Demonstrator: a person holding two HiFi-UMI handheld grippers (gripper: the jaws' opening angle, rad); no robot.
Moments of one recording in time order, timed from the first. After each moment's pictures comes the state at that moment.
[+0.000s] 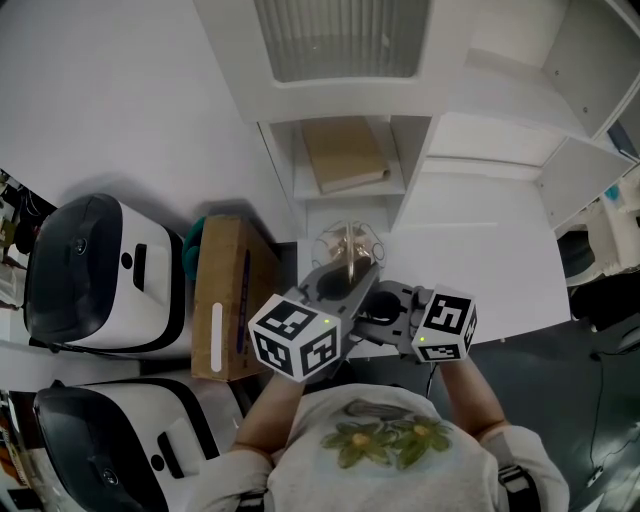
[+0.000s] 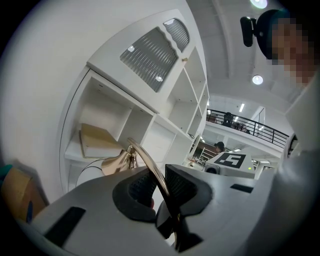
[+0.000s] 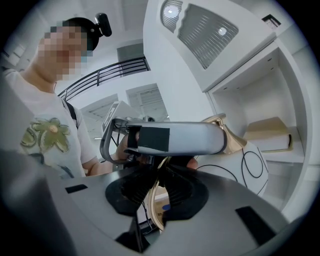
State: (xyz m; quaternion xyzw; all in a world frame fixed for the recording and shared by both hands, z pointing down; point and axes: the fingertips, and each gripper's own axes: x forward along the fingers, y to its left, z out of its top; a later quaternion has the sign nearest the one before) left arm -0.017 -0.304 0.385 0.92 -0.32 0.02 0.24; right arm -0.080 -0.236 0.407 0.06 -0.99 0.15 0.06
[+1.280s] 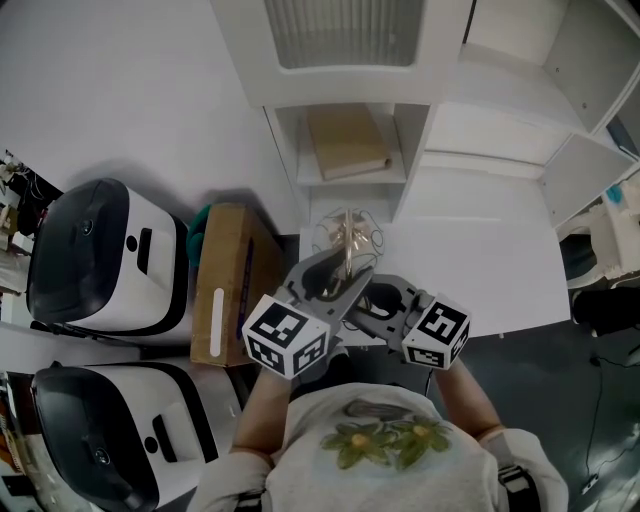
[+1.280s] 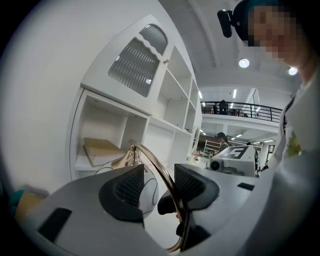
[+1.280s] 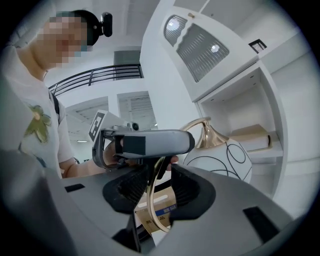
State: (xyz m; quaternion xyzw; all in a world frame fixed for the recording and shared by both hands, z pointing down) left arm -0.031 -0.276 0.390 0.93 -0.34 0.04 0.14; right arm -0.068 -0.230 0.416 0.16 -0.98 0.13 0.03
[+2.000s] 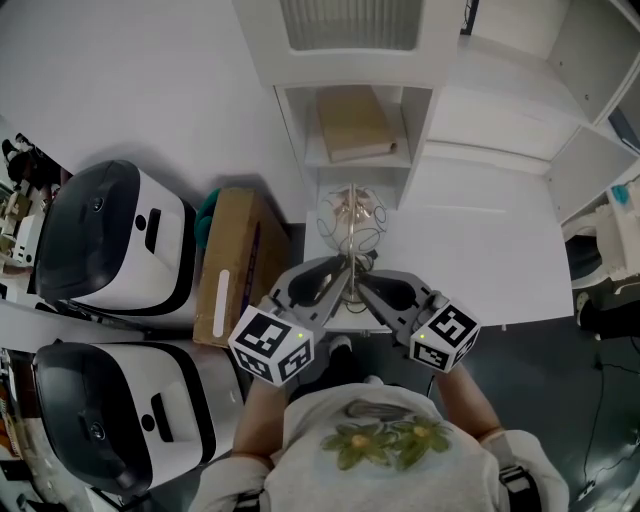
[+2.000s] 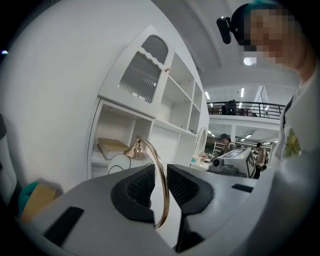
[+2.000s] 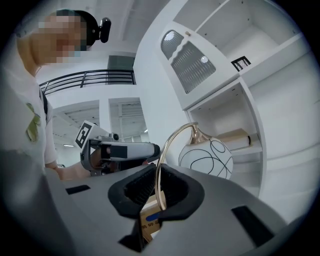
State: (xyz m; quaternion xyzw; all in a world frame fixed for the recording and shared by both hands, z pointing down) left arm -0.061 -0.227 0.395 0.91 -0.39 0.03 0.14; right arm -0.039 -0.209 0.419 0.23 -0.96 0.13 -0.01
